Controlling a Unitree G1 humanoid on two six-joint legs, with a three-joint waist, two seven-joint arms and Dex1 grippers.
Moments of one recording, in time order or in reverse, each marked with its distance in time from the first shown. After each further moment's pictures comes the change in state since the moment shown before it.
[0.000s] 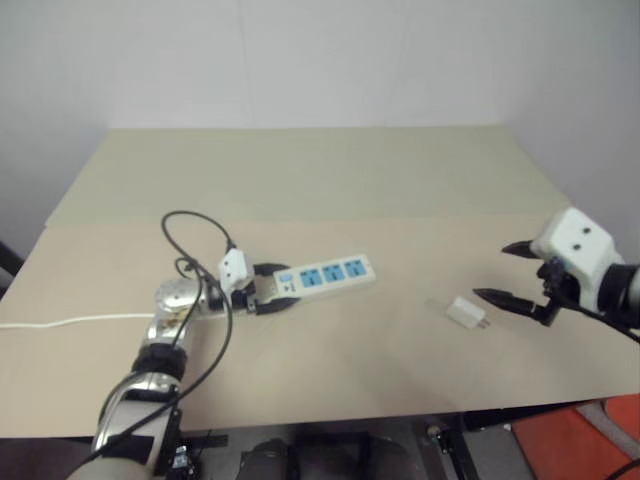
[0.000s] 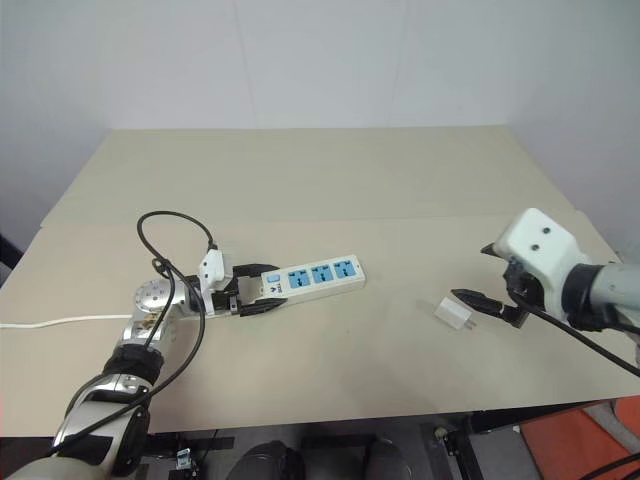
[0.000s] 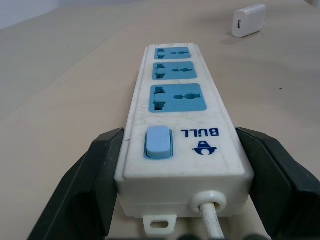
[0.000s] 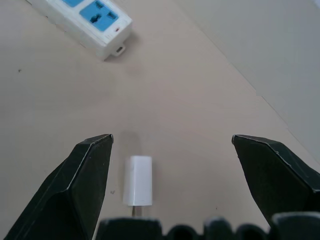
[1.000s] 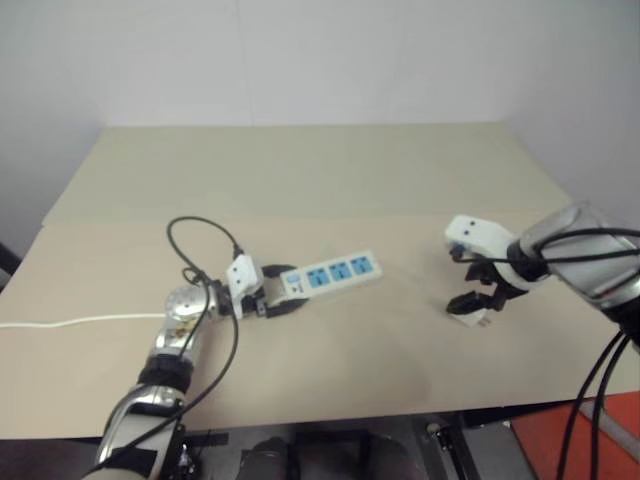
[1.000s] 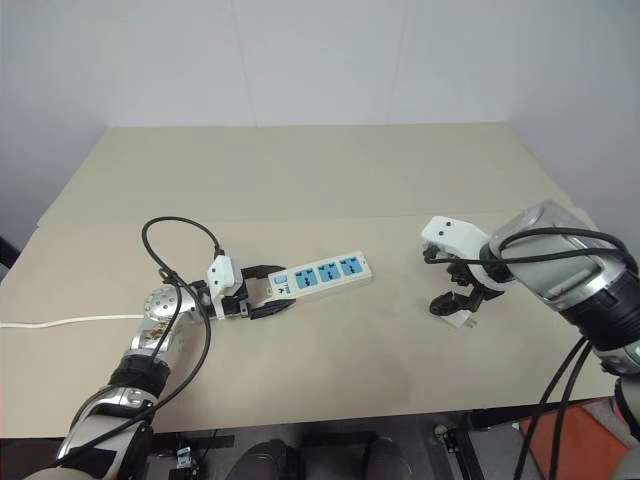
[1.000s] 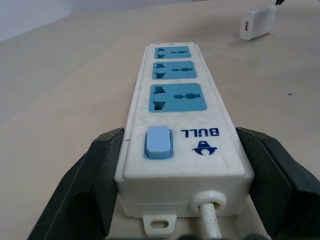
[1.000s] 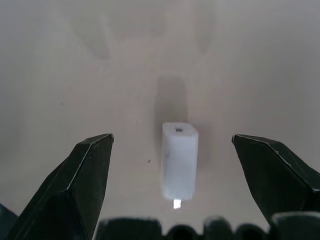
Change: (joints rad) left arm 0.049 -0.020 -0.055 -0.099 0.011 0.004 0.091; right arm -0.807 0.091 0.951 0.398 -0.208 0.384 0.197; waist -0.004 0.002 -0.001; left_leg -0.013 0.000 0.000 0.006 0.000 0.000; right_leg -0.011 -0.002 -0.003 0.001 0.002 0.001
